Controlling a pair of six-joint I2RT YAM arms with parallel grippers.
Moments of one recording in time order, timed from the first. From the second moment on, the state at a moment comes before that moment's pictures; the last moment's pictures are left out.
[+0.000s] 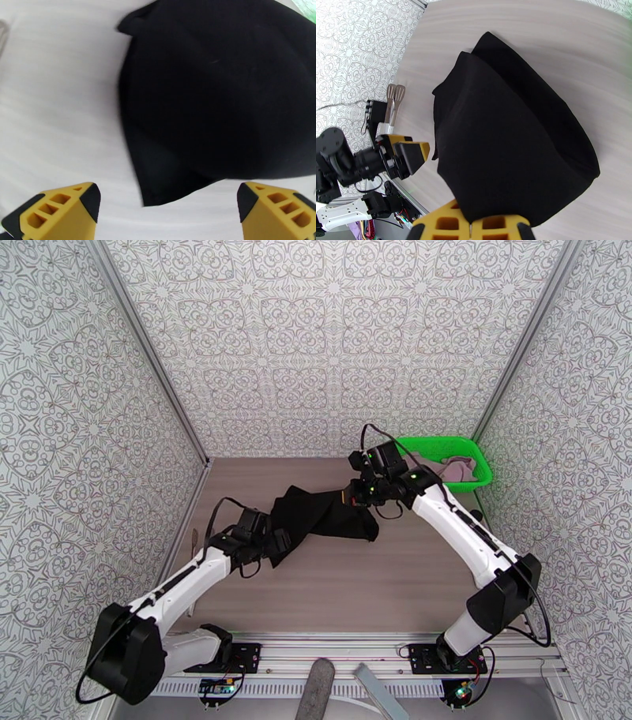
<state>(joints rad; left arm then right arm) -0.36 1.27 0.79 -0.53 0.04 -0.70 0.53 1.63 1.66 -0.90 -0.36 0.44</state>
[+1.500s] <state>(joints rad) -0.55 1.14 1.42 -0.93 -0.52 -0.46 0.48 1.46 1.67 -1.01 -0.34 0.36</state>
